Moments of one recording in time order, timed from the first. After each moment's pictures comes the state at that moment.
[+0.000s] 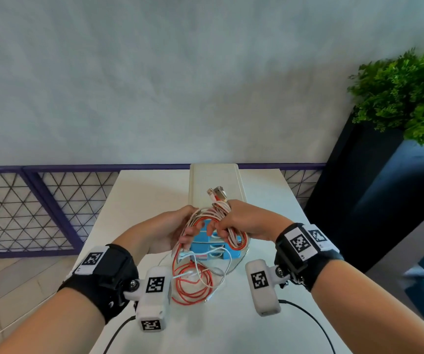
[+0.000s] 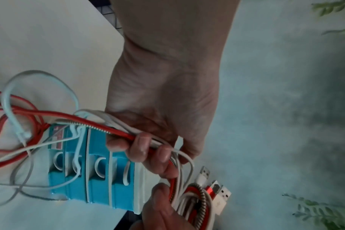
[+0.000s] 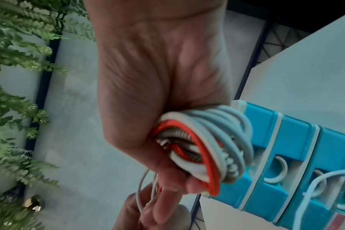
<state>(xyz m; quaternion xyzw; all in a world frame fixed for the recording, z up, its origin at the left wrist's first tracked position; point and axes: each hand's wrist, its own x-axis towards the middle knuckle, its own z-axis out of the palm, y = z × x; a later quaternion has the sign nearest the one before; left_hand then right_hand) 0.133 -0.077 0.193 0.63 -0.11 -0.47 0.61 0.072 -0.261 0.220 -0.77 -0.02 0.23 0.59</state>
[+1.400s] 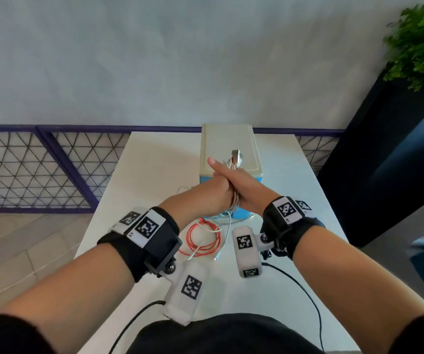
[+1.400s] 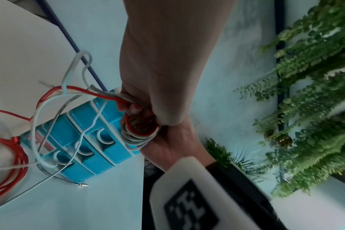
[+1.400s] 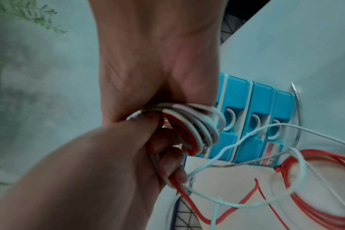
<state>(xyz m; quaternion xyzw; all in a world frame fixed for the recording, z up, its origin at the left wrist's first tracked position) 0.088 -0.124 0.187 0.87 -0.23 -0.23 0.36 0.081 -0.228 0.175 -0.64 0.14 0.13 0.75</state>
